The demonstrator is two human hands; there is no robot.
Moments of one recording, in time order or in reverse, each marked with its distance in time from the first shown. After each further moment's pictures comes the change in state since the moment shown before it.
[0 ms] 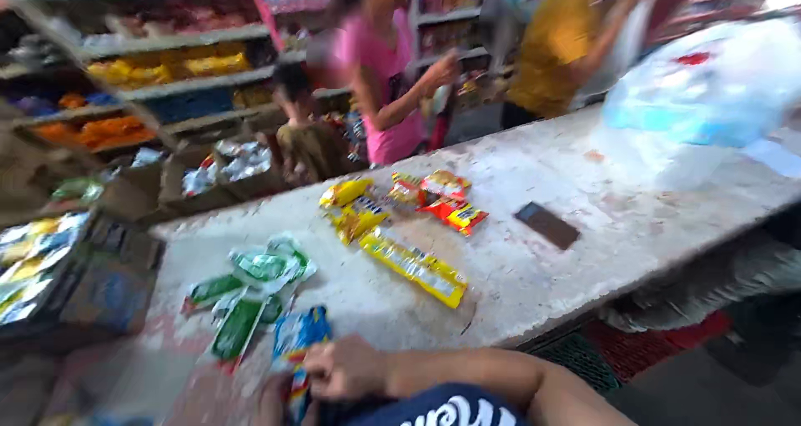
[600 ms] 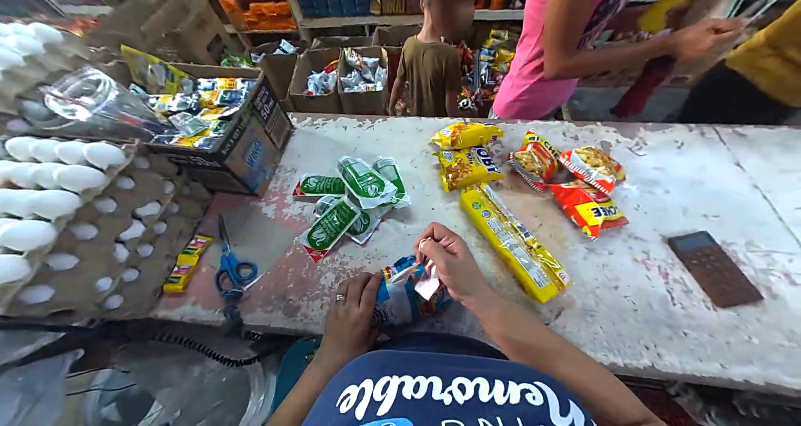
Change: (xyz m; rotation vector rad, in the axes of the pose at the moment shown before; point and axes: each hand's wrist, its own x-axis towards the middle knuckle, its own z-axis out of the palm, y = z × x) left_hand 0.012 0.015 0.013 0.288 0.093 0.119; right_hand 0.032 -0.008 -0.065 0.731 0.224 0.485
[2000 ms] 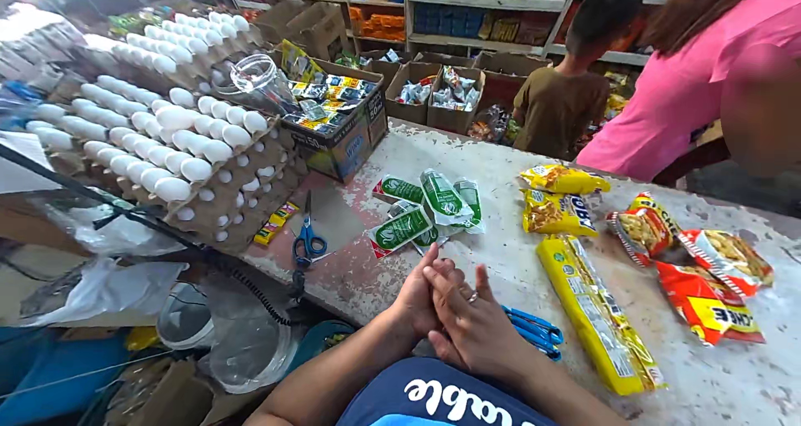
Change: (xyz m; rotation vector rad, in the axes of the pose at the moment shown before) left_hand 0.090 0.025 -0.036 -2.346 0.043 -0.999; right_hand -0.010 0.016 0.038 -1.191 -0.362 -0.992
